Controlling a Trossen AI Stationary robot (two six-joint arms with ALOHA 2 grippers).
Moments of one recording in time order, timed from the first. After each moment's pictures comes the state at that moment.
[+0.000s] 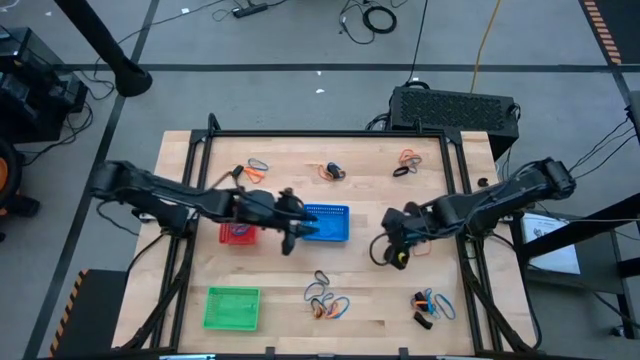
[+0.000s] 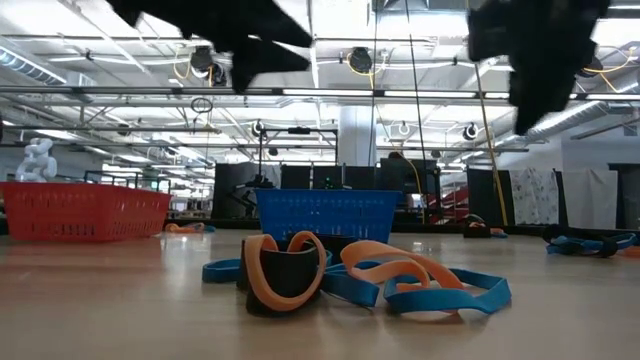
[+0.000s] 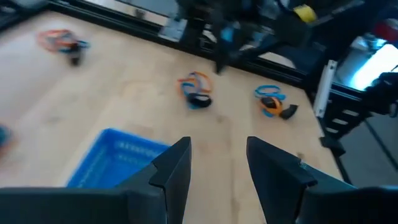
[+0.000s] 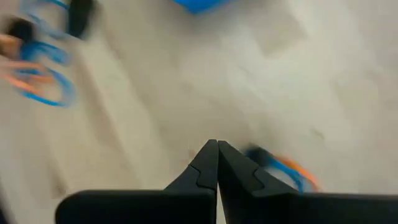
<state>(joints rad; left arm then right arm) -0.12 1.40 0.83 0.21 -0.04 -0.33 0.30 1.27 0.94 -0.87 0.12 0.81</state>
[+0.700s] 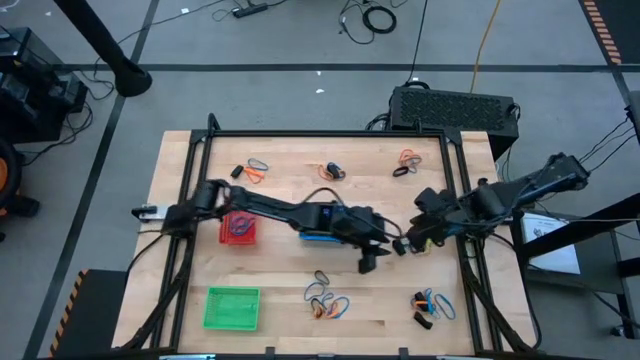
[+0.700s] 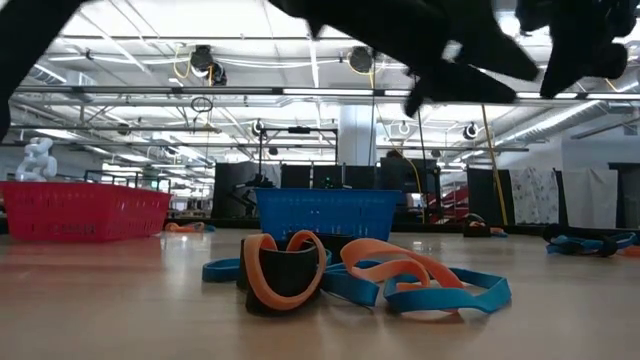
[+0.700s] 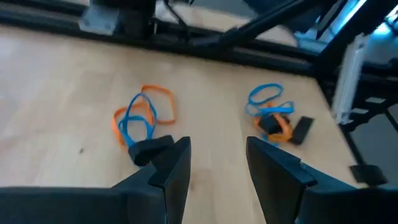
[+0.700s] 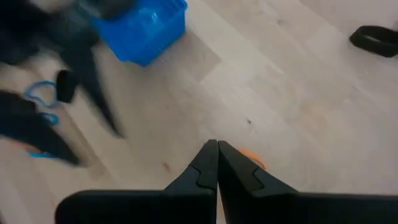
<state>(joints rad) -0.10 2.23 1.80 -0.09 0.10 -0.22 0.41 0.98 0.94 -1.11 0.38 1.14</state>
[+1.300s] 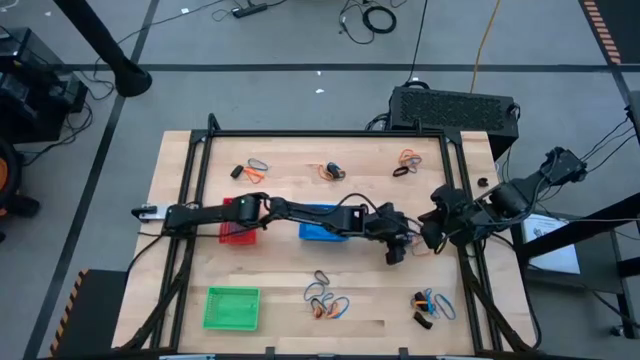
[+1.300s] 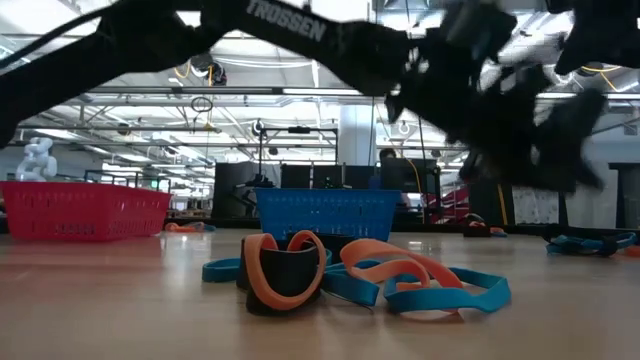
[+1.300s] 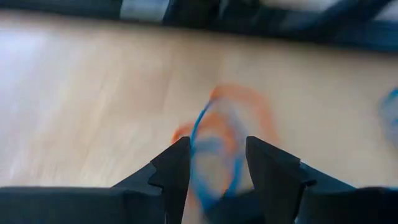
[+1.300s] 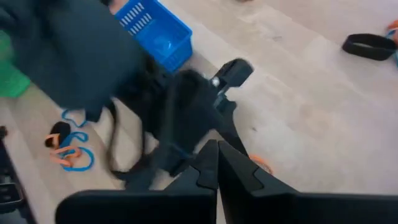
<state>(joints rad) -0.05 2.68 2.29 -0.16 -0.05 -0.11 0.53 0.87 0.94 -1.17 0.50 1.30</state>
